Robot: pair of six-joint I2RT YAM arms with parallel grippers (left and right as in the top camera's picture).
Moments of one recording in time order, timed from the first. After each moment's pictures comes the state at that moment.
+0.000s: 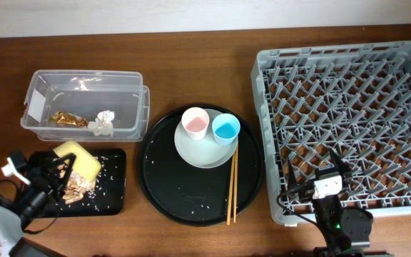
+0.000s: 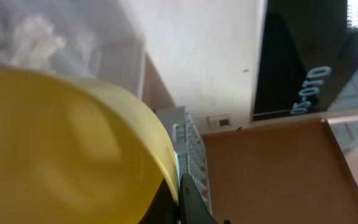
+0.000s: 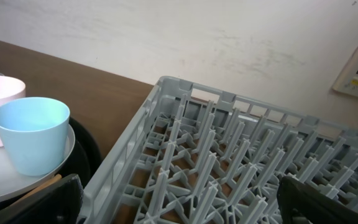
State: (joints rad) left arm 0.96 1.41 0.77 -0.89 1.42 0.19; right arm -0.01 0.01 0.01 -0.06 -0.16 -0.24
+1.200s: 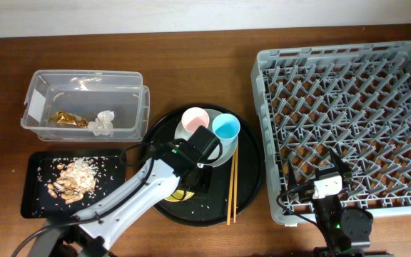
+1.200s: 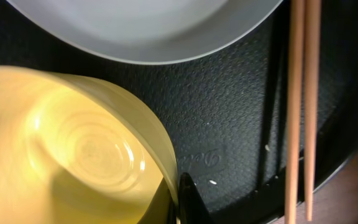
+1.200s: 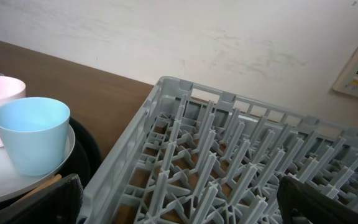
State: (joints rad) left arm -0.70 1.57 1.03 -0.84 0.05 -0.47; right arm -0.01 0.01 0.01 -0.06 -0.16 -0.24
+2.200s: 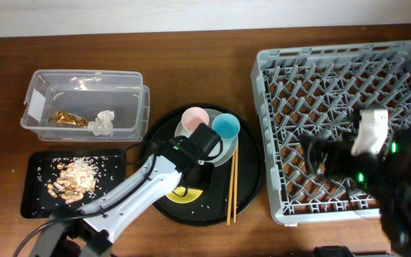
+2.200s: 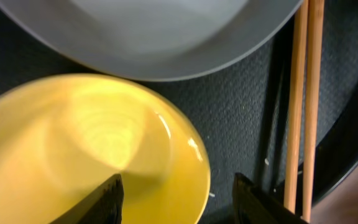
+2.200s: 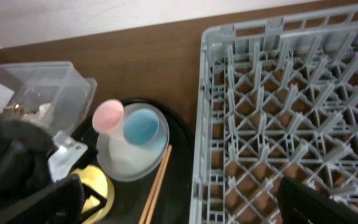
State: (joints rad) left arm -0.69 1.60 1.05 -0.83 0.06 -0.49; right arm -0.01 0.89 1.28 -1.06 -0.28 0.14
